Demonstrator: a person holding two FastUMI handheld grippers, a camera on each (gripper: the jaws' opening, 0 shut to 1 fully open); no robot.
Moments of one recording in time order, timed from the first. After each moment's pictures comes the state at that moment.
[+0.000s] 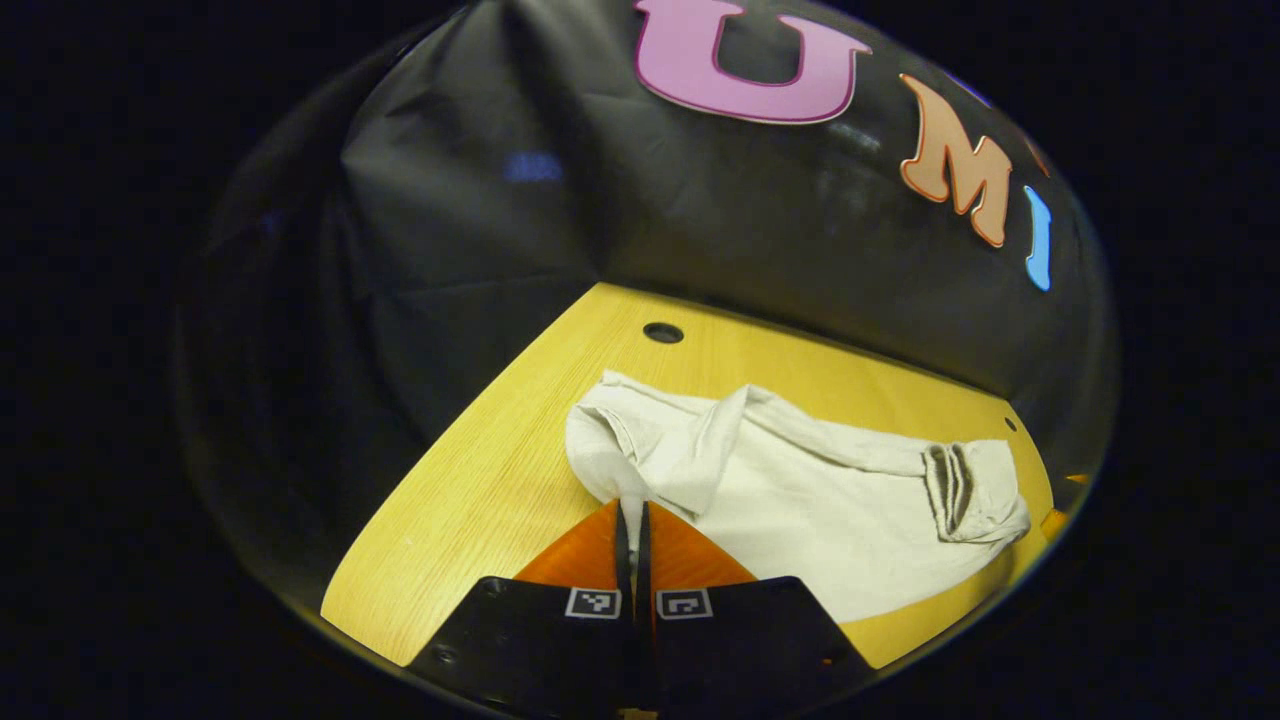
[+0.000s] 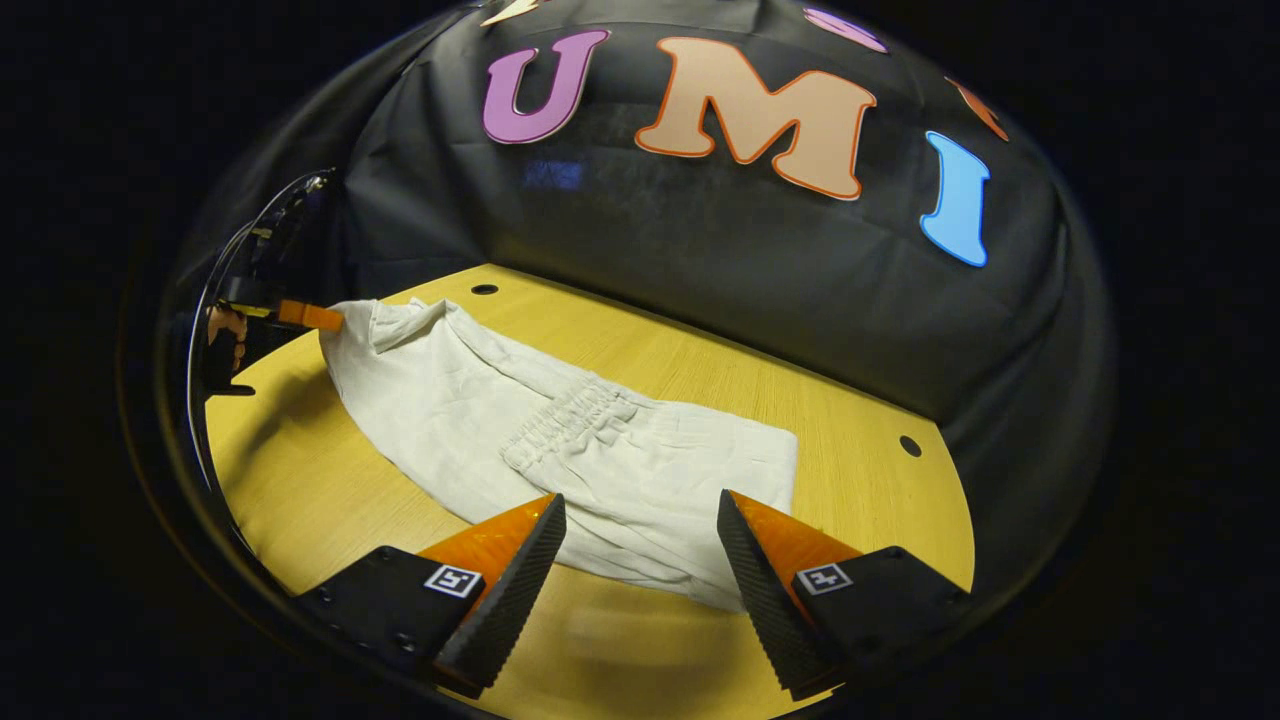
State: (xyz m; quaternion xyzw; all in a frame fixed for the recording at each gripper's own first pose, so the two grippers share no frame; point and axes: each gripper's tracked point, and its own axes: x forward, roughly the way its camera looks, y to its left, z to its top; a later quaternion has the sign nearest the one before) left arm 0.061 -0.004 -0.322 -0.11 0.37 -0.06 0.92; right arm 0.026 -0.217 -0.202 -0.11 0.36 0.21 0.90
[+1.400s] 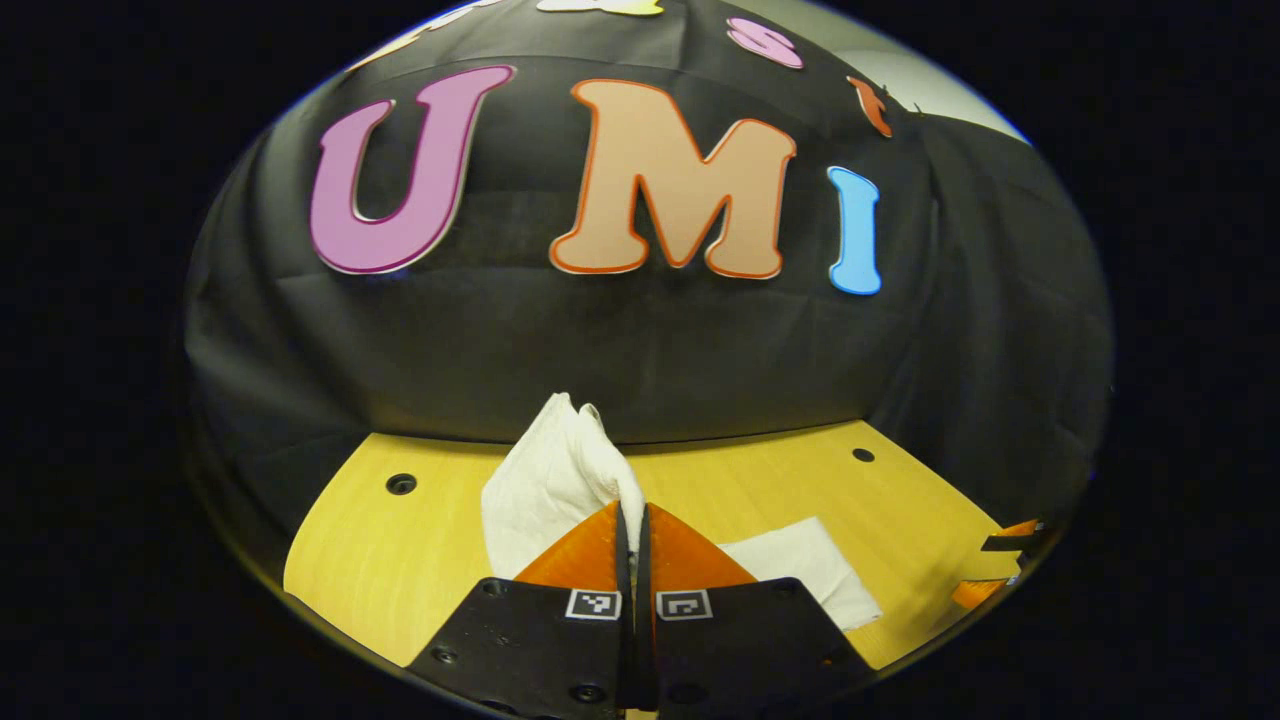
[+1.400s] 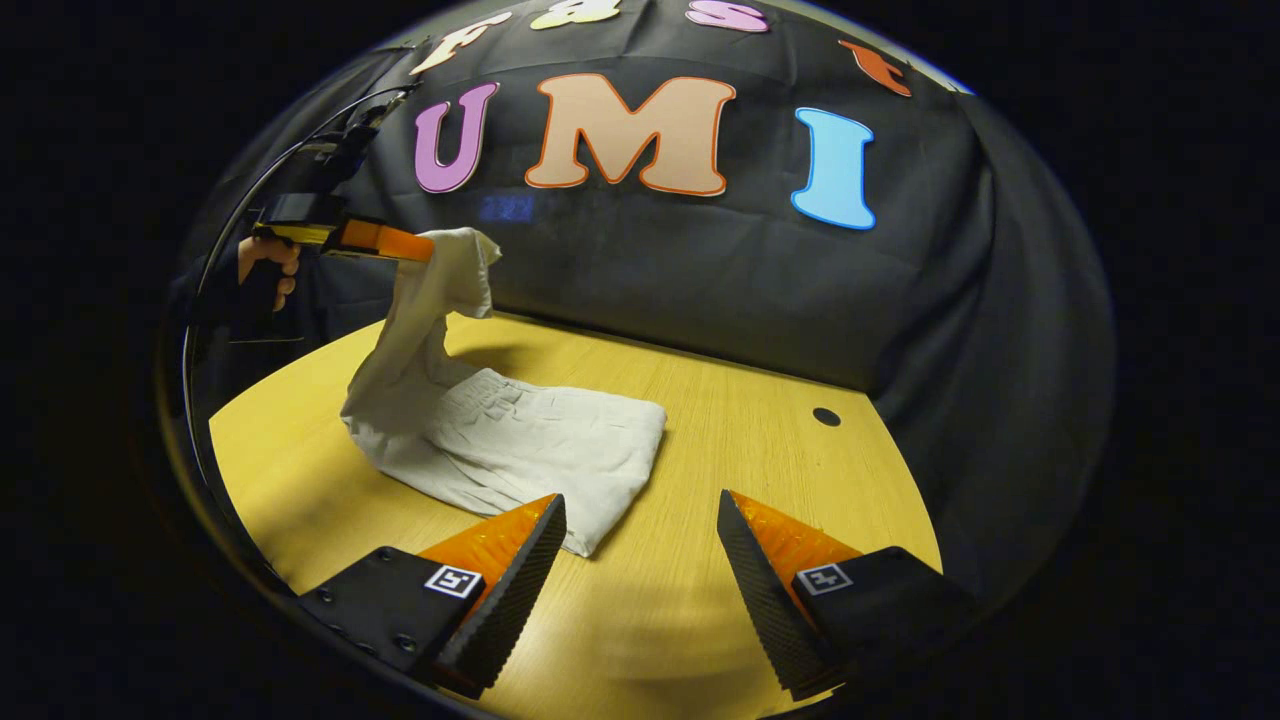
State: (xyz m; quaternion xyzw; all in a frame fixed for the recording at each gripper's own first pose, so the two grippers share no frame) left arm 0.103 -0.315 -0.150 -0.07 0.25 -0.25 0.93; right arm 0.019 -0.372 -0.180 -0.06 0.34 0.16 0.93
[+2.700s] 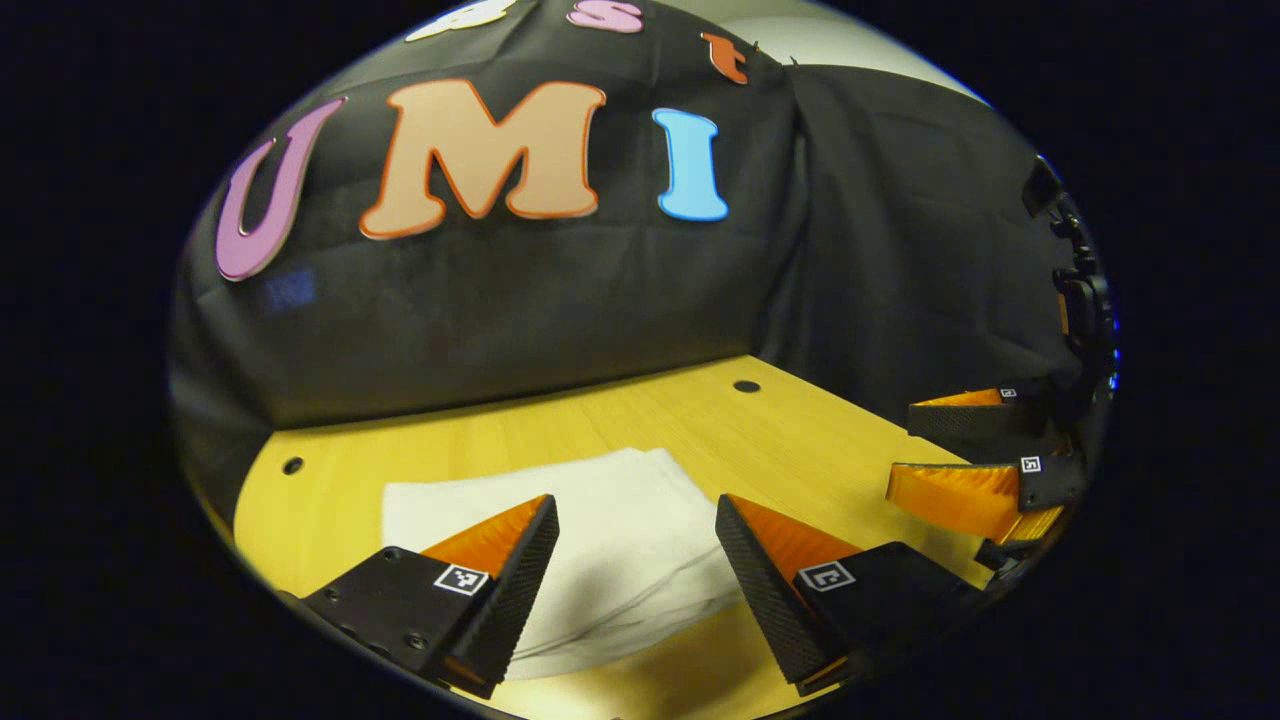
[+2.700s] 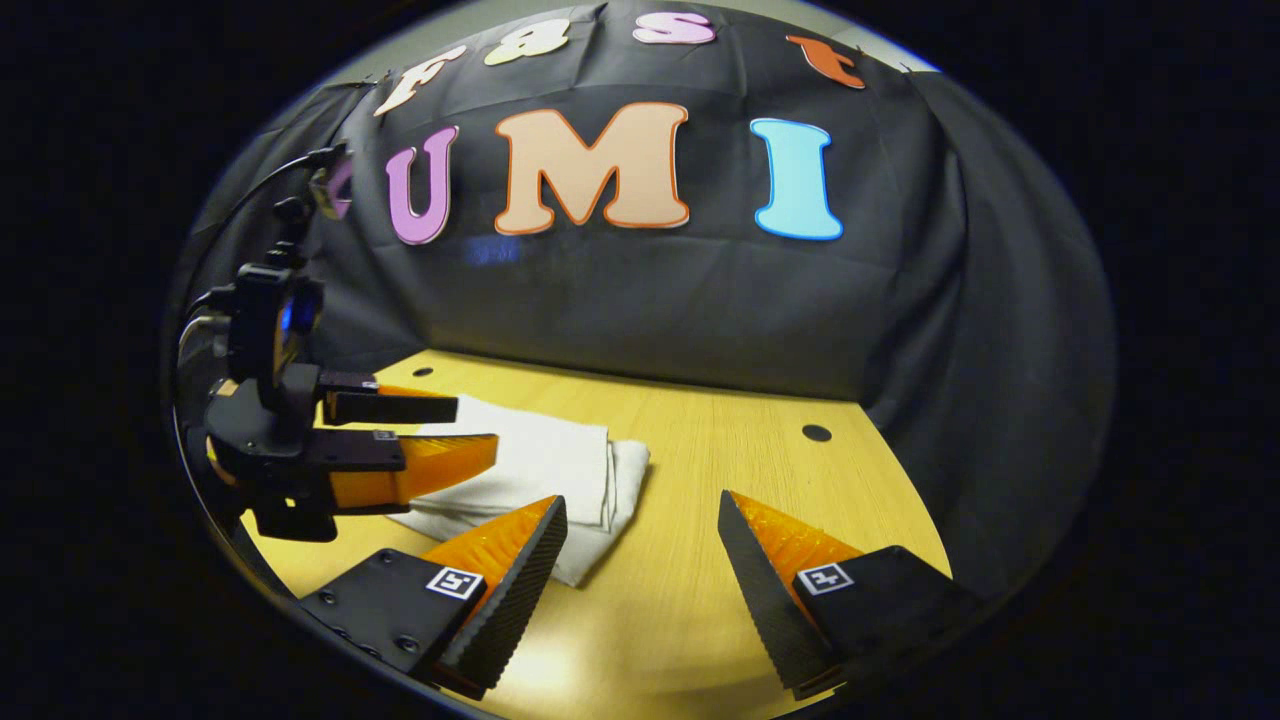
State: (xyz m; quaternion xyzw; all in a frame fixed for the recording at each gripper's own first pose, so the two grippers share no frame) left arm -0.006 -0.409 -0.171 -0.02 0.22 -0.33 0.92; right arm 0.052 -0.377 -0.138 0.00 0.28 0.15 0.95
